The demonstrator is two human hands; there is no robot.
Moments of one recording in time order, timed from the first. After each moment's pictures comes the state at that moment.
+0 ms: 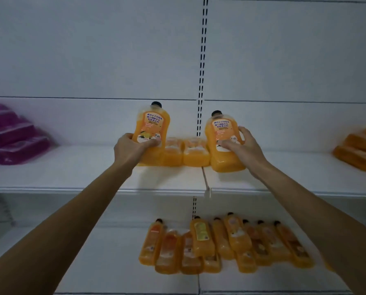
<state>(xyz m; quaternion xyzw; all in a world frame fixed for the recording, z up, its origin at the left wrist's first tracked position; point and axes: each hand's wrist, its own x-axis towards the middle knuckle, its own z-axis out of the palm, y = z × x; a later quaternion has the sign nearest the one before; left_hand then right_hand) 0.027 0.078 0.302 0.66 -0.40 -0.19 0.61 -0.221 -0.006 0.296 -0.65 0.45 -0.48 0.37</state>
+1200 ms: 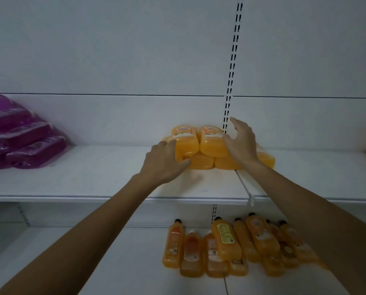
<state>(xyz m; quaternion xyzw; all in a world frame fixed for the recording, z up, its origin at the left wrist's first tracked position) 0.075 0.065 0.285 0.70 -0.66 -0.01 0.28 -0.106 -0.045 0.287 -0.72 0.48 -0.49 0.10</state>
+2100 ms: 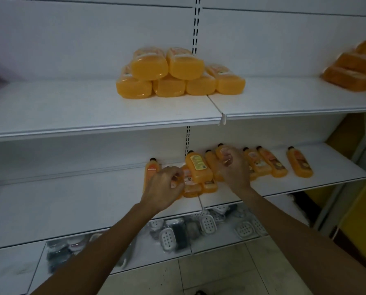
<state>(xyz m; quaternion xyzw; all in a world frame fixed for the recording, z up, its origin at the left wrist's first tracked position) 0.021 0.141 0.088 0.59 -0.73 -0.18 0.31 -0.180 0.071 0.071 -0.63 0.61 -0.45 0.16</state>
